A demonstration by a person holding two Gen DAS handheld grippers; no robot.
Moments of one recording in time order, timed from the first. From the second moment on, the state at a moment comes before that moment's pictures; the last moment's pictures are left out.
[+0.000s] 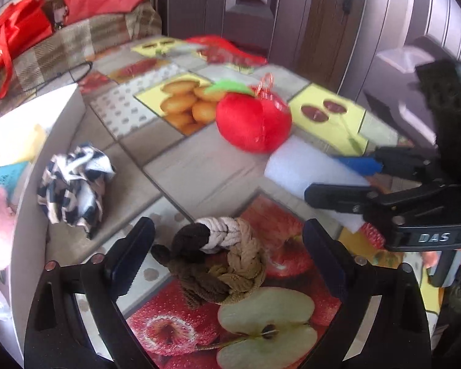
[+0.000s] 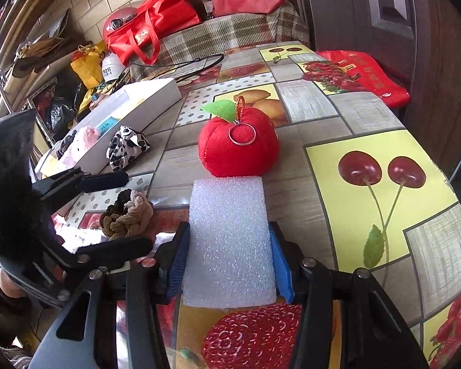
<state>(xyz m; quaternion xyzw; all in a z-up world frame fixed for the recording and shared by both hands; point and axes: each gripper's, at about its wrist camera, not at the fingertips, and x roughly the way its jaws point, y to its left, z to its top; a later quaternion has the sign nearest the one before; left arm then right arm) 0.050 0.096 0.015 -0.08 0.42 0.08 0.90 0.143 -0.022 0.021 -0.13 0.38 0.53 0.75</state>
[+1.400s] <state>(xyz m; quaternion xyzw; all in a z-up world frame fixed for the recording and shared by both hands) -0.083 0.118 0.064 -0.02 0.17 0.22 0.96 0.073 -0.017 0.061 -0.09 0.19 0.53 0.82</state>
